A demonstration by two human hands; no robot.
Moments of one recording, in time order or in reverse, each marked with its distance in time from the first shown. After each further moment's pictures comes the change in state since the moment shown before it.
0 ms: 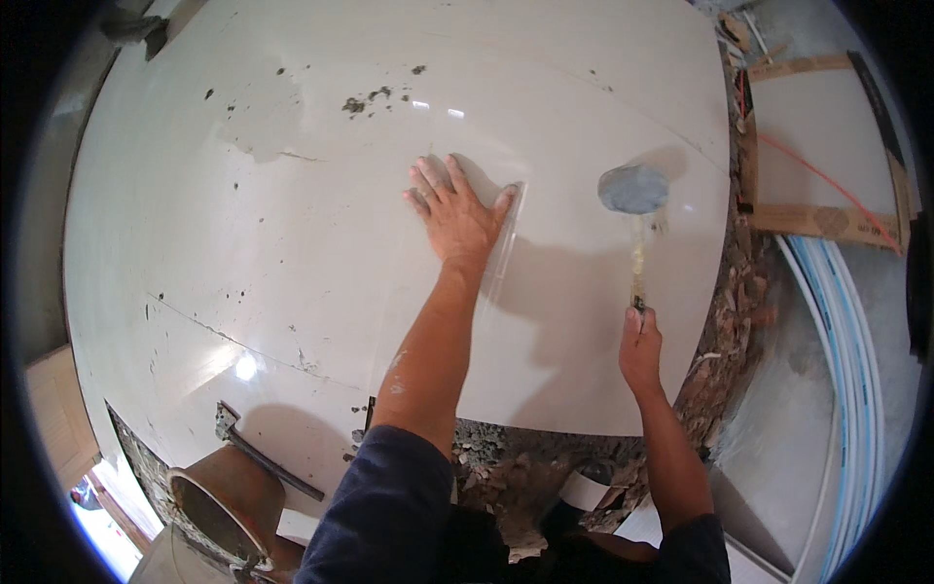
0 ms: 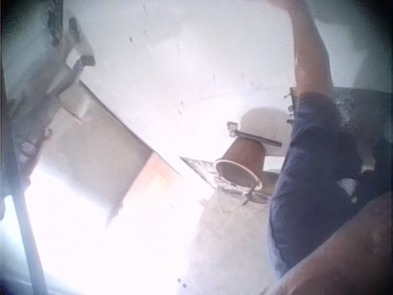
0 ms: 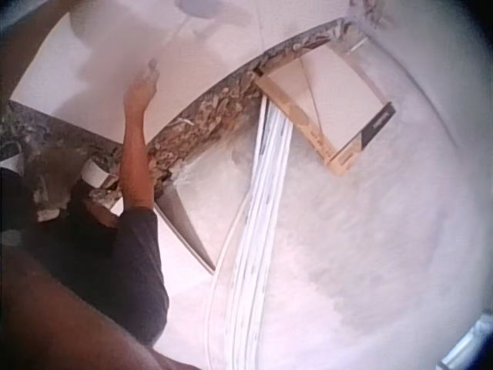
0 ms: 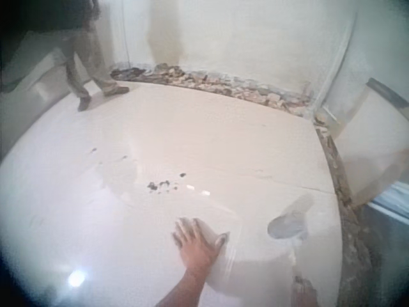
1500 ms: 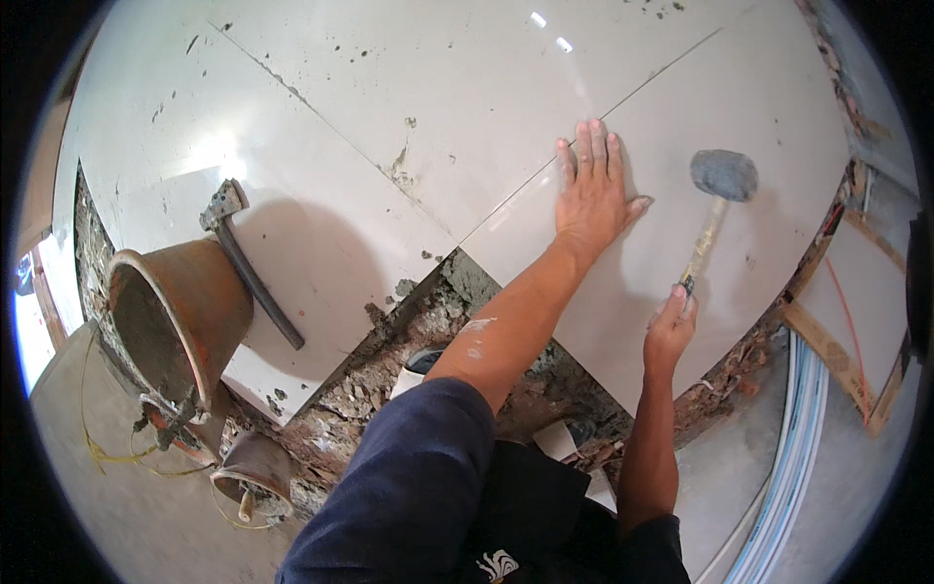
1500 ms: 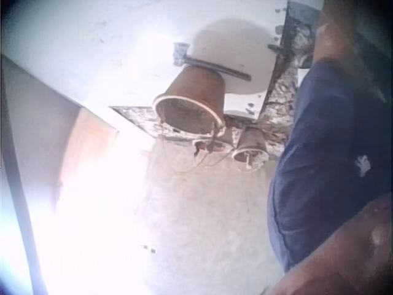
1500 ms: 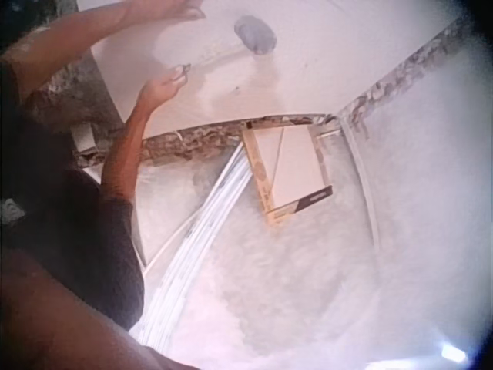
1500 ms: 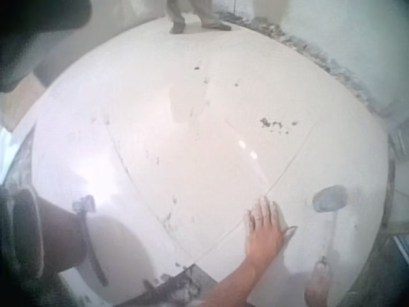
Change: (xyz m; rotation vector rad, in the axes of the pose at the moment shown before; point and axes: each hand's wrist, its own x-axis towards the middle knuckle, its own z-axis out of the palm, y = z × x) left_hand -0.107 -0.074 -0.007 -0.306 -0.025 0.009; right_hand -0.056 -0.046 0.067 0.082 -0.082 -0.101
